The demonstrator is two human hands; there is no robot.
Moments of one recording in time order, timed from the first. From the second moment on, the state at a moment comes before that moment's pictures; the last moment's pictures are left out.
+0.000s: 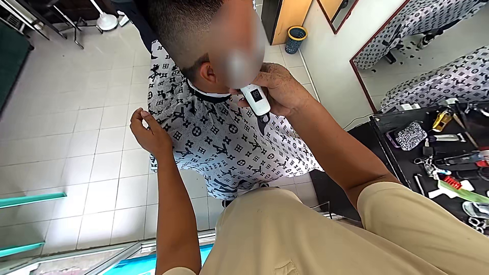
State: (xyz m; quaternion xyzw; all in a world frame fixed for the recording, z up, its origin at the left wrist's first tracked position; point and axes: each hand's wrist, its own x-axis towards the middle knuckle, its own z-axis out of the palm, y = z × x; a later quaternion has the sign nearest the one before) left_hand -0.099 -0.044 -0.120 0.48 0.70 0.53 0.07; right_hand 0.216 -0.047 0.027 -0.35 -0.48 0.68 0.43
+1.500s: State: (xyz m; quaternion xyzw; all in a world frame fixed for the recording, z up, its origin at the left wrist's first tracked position) left_hand -0.100 -0.041 -0.124 0.48 0.69 0.54 0.06; right_hand 0.196 -0.051 0.020 -0.34 -0.51 0.64 0.46
